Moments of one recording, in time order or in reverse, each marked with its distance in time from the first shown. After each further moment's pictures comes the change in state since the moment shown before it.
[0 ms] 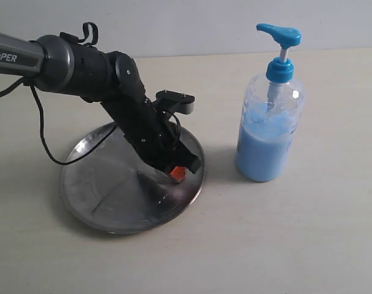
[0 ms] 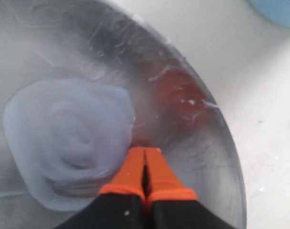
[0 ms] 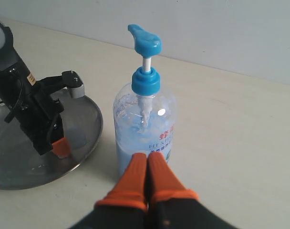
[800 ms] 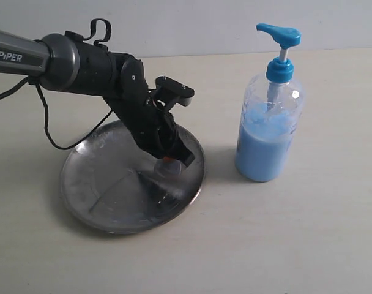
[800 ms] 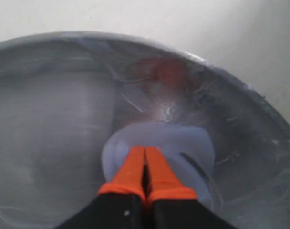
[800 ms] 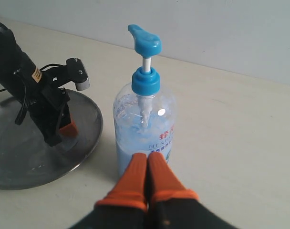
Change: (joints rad) left arm -0.008 0.013 -0.018 0.275 -0.130 -0.138; right arm 0.000 0.000 0.000 0.000 -0.002 0.000
